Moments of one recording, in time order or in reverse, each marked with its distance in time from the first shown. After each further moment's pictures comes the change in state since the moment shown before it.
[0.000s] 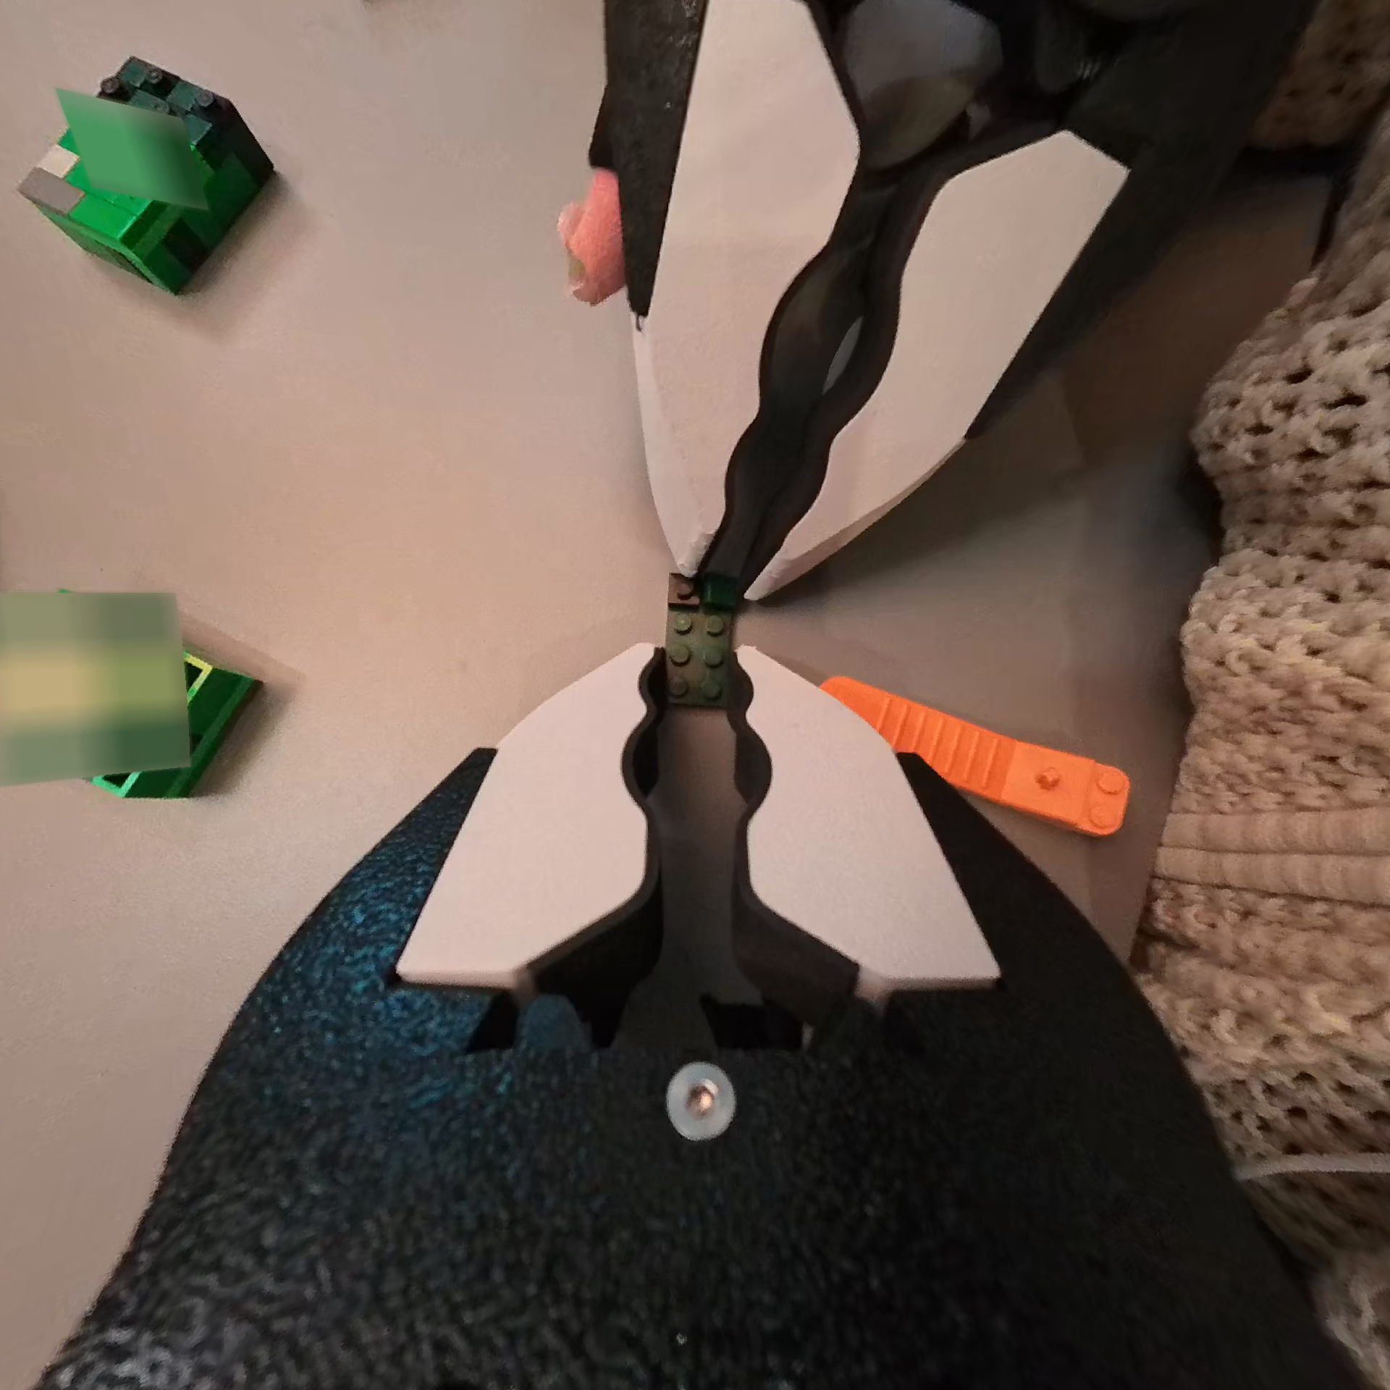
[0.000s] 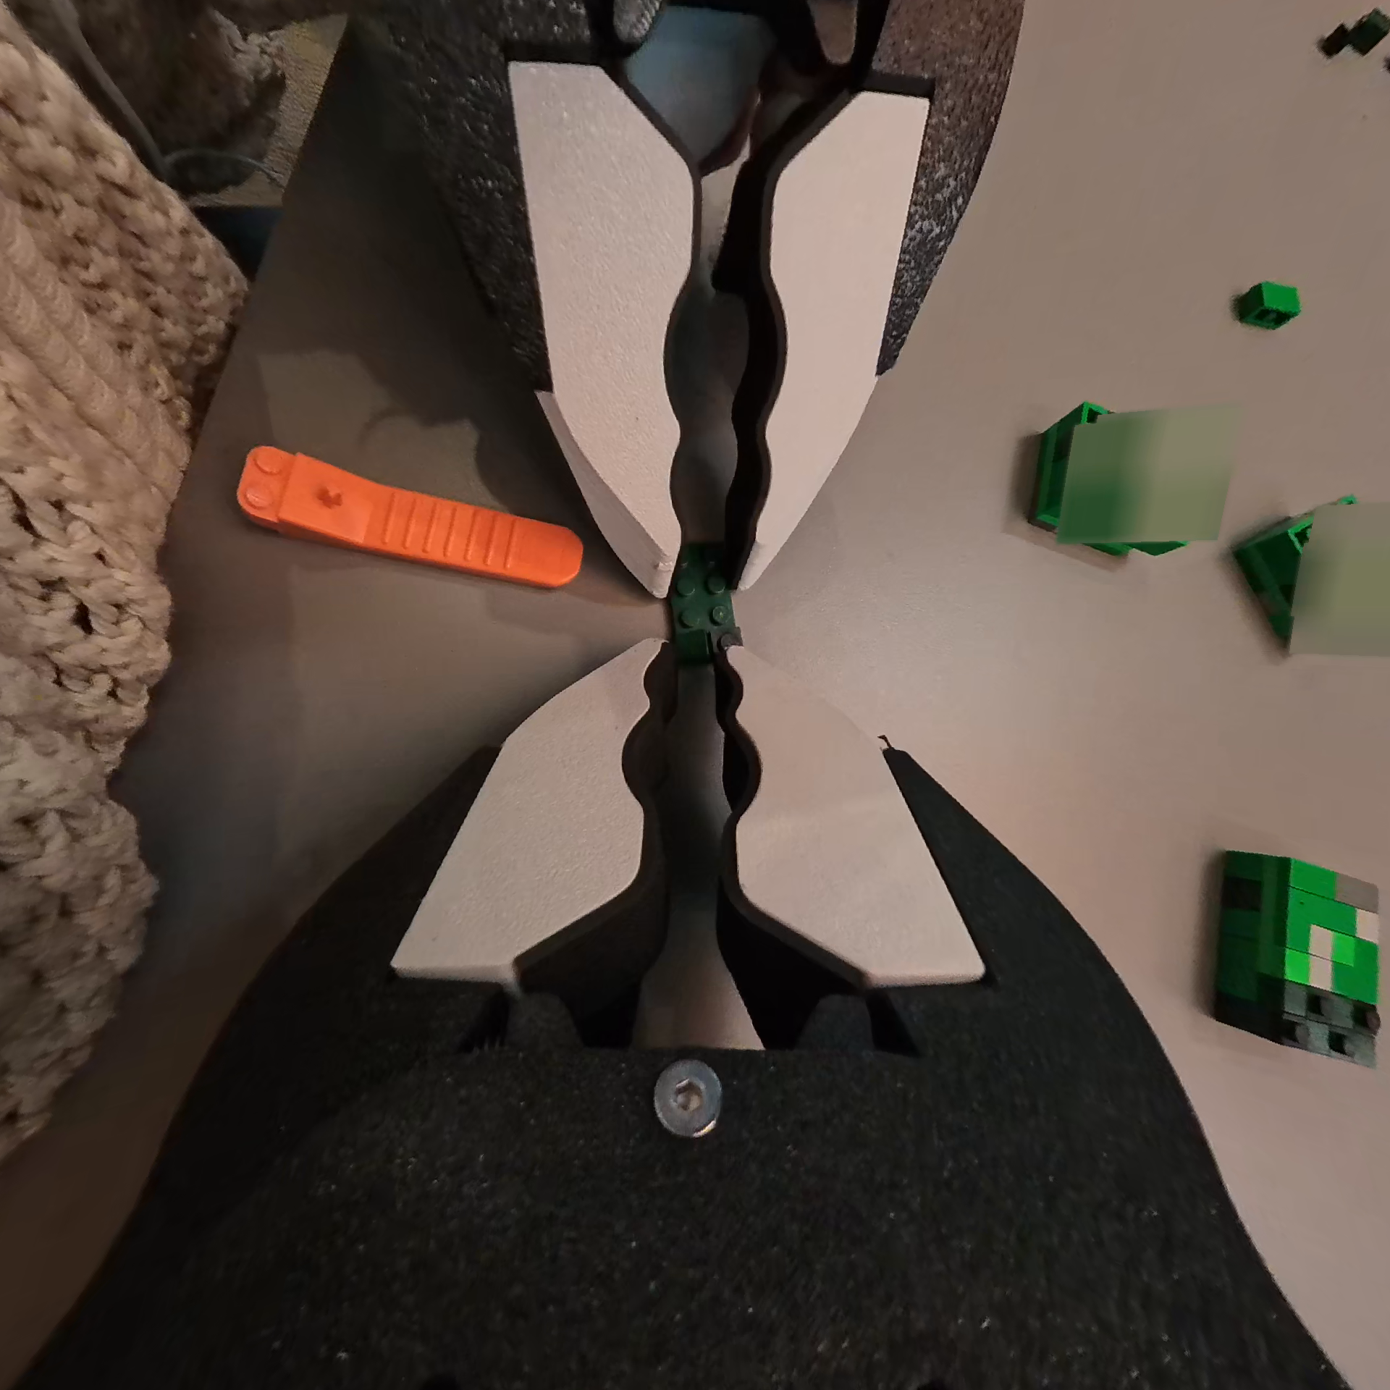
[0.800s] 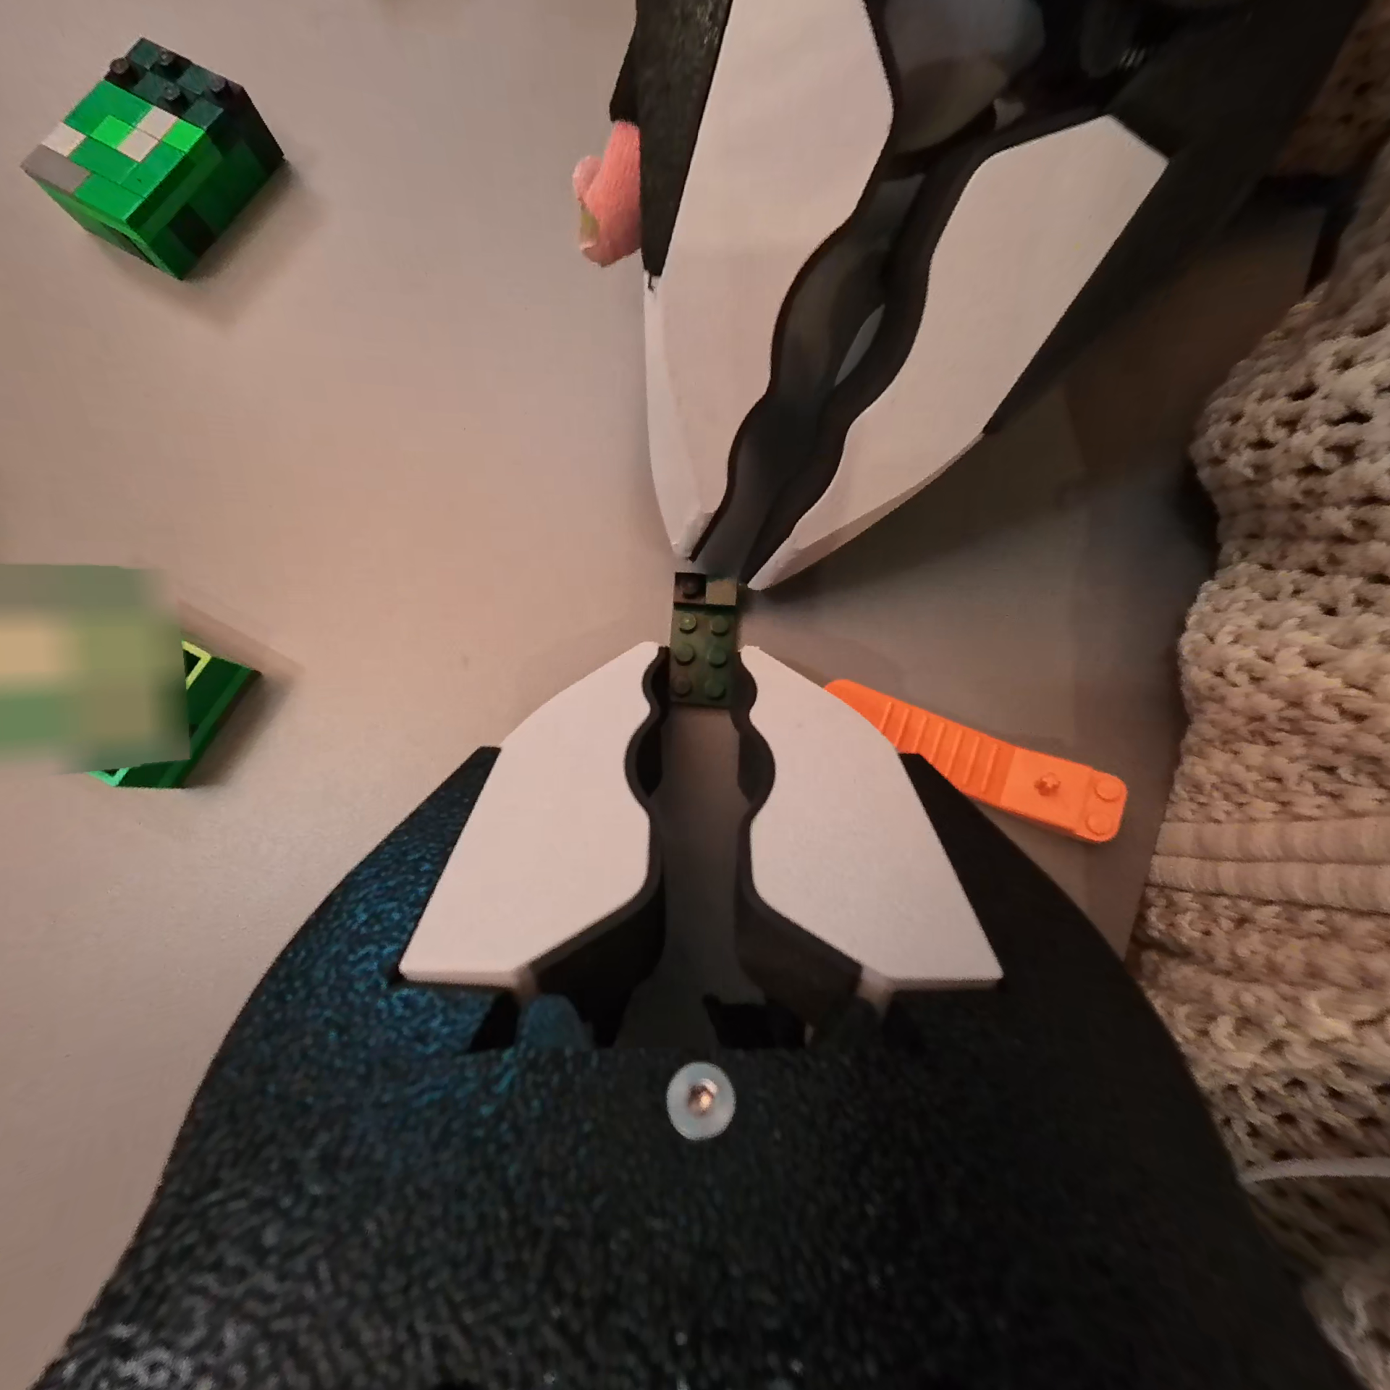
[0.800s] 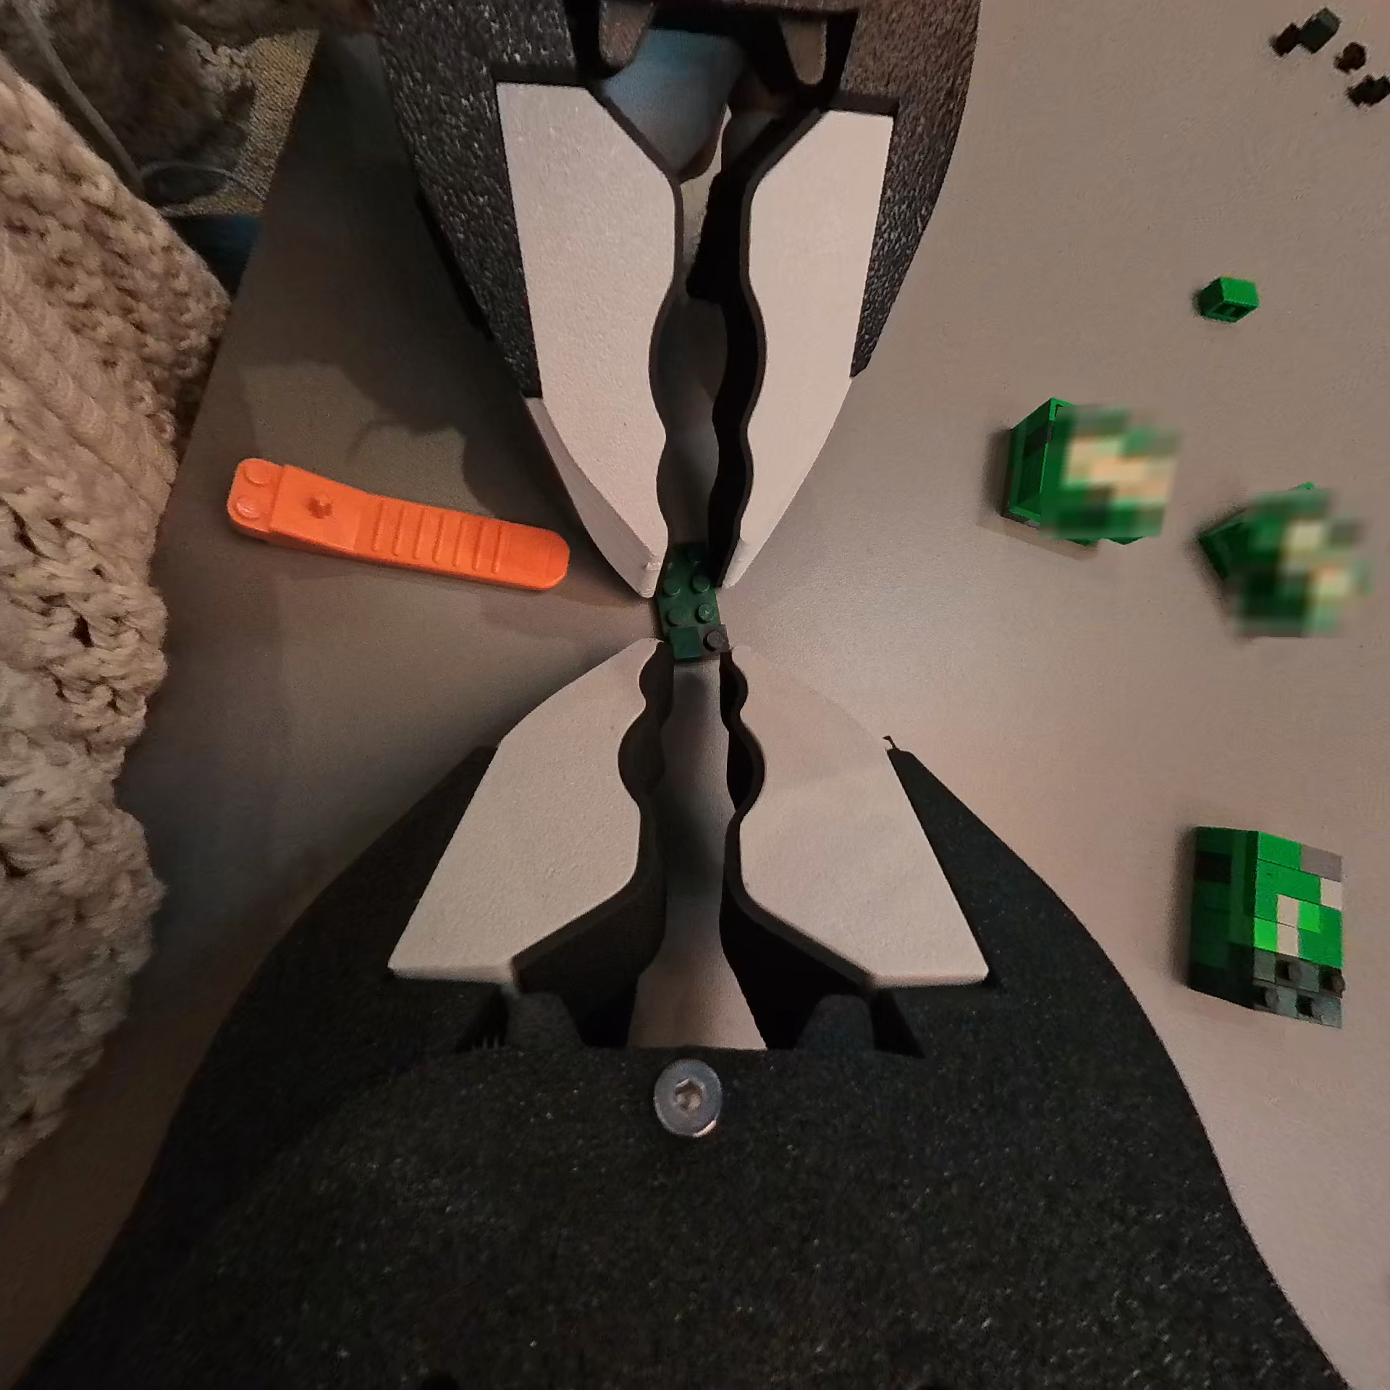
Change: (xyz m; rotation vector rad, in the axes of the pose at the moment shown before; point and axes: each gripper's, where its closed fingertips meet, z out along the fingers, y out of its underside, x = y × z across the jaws) left arm -0.003 0.000 0.001 0.007 0.004 -0.027; right arm 0.004 0.001 -0.005 -0.004 0.030 0.014
